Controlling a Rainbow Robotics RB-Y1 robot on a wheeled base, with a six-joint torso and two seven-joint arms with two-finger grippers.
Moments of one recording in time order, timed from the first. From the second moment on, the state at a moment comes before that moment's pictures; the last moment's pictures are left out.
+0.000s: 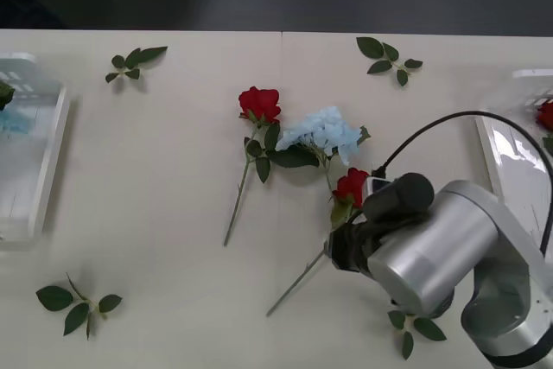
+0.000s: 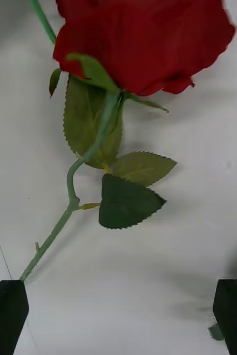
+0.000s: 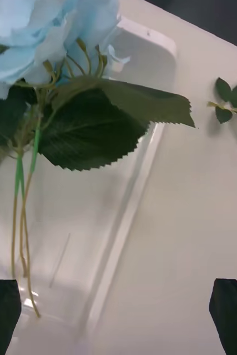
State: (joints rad) right arm -0.11 -0.35 0.53 -2.19 -0.19 1.71 0.74; left arm -0.07 0.68 0.59 -1.94 0.84 1.48 -1.36
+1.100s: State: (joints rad) right arm -0.14 -0.25 0.59 -1.91 -0.08 1.52 0.43; left arm -0.21 0.40 0.09 -2.19 0.62 1.74 -1.21
